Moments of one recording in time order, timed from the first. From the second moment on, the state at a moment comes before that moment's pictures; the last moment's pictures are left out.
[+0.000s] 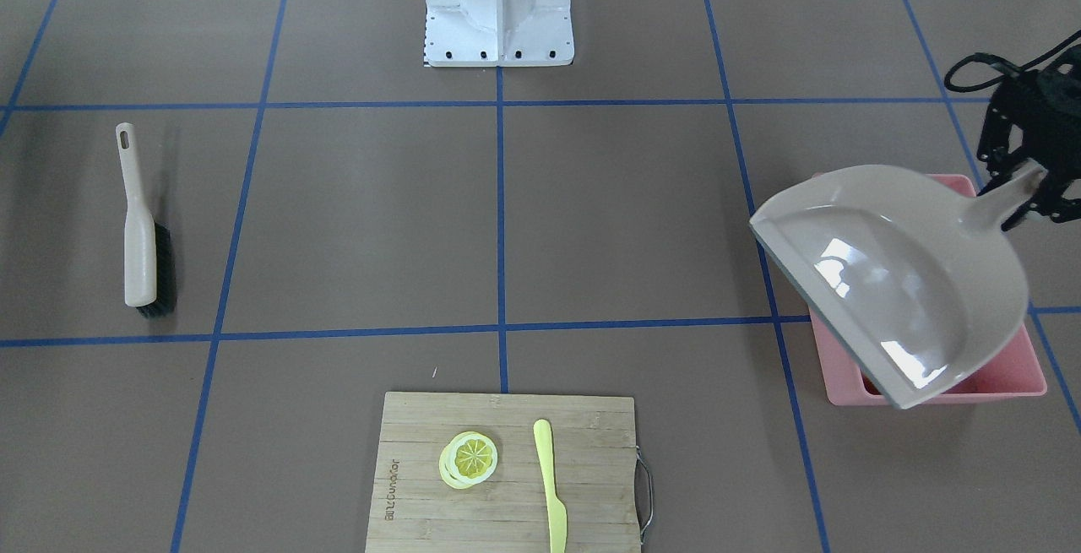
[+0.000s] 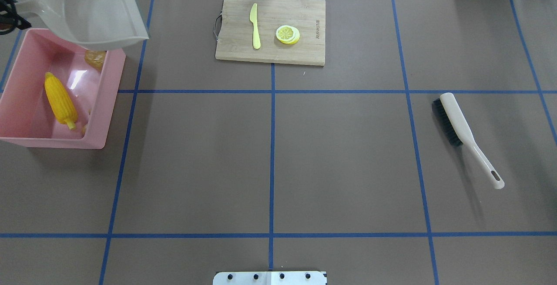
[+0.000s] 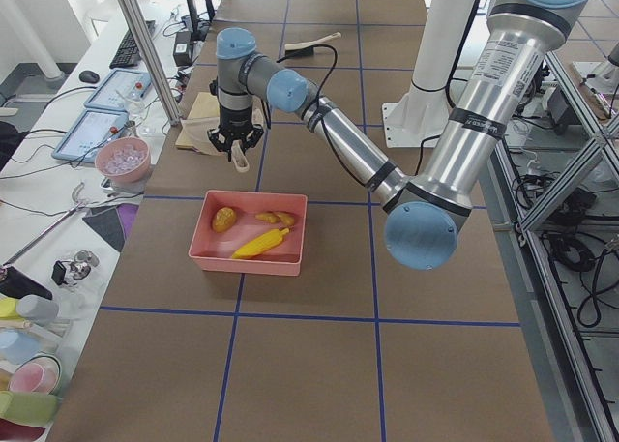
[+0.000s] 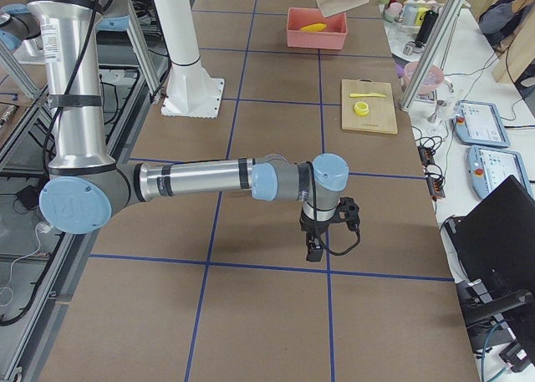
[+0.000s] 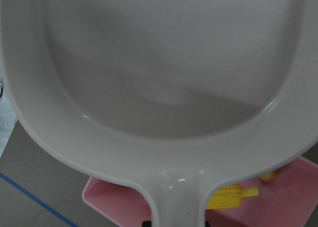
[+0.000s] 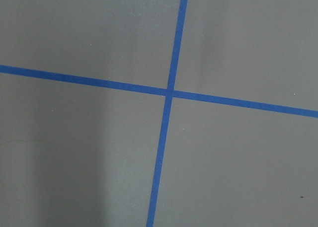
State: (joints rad) left arm -1.22 -1.98 -1.92 -1.32 -2.21 0.66; right arm 1.49 -1.53 1.65 -1.67 2.23 -0.07
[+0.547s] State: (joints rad) left arm -0.91 -2.01 -1.92 -1.32 -2.15 0.69; right arm 1.49 -1.54 1.63 -1.67 2.23 -0.07
